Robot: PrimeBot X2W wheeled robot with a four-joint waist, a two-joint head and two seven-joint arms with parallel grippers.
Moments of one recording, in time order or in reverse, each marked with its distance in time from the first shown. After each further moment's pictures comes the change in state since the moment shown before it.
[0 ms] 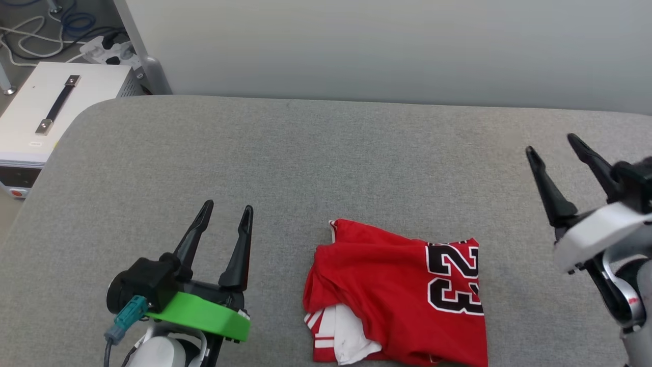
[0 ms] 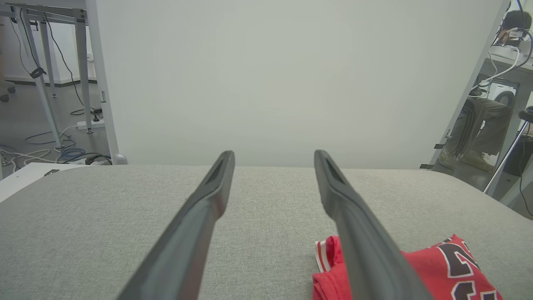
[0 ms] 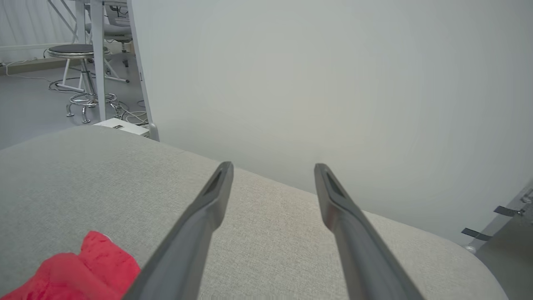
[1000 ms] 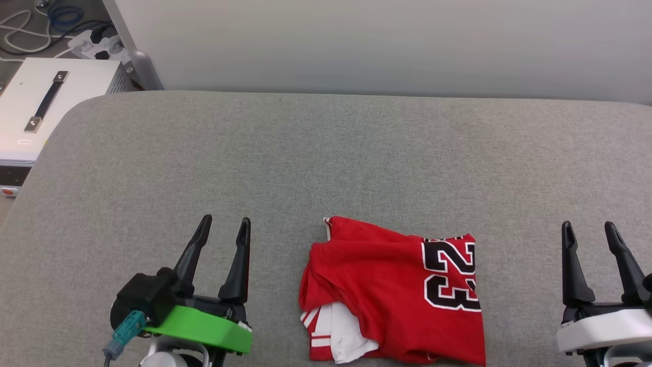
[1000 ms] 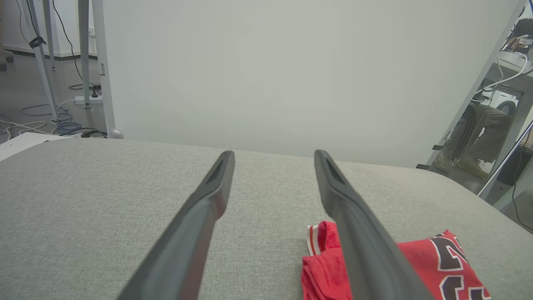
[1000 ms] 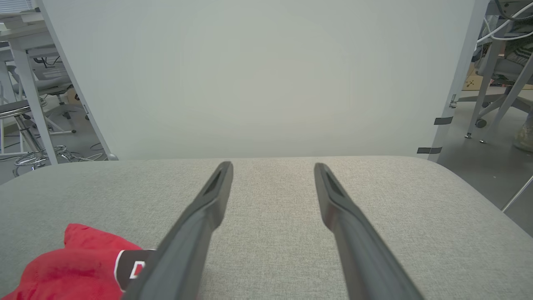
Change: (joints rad) left arm 0.056 -0.044 0.031 -0.016 -0.016 0.000 0.000; right arm 0.363 0.270 -0.270 -0.095 -0.117 0.000 -0.261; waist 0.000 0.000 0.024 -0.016
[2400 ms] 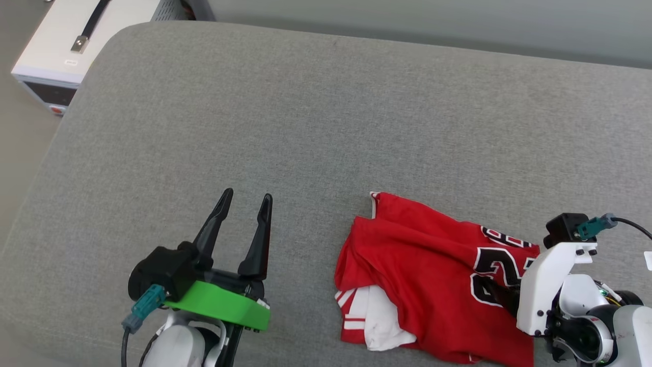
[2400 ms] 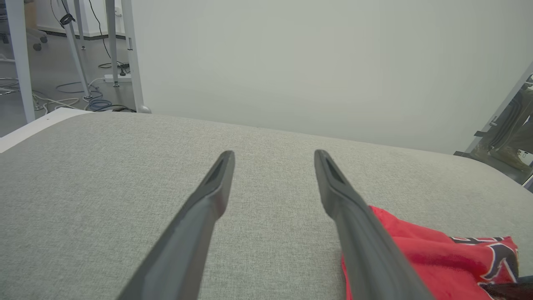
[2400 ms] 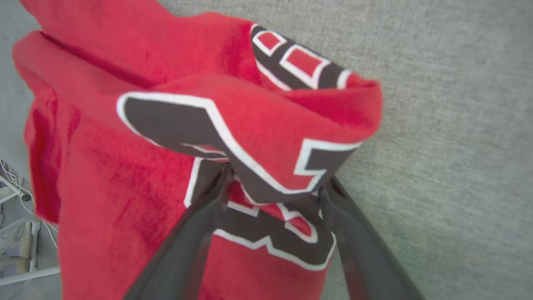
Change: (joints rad) left arm -0.096 -0.009 -0.057 0.026 0.012 0.000 0.000; right arm -0.195 0.009 0.076 0.074 0.206 0.000 1.138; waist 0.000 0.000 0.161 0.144
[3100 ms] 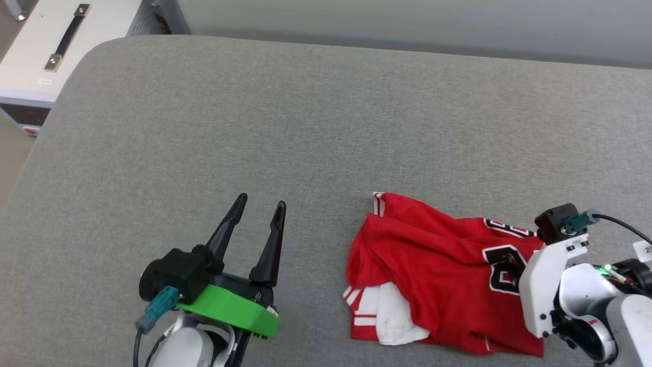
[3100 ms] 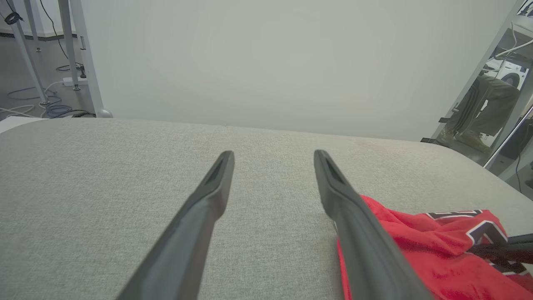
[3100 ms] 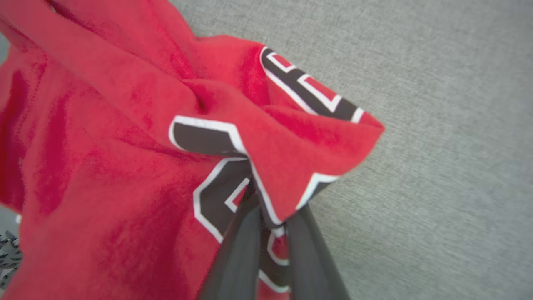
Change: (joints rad) left arm -0.007 0.018 -0.051 0.013 -0.002 0.000 0.000; right arm -0.039 -0.195 0.197 0.037 -0.045 0.001 -0.193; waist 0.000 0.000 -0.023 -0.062
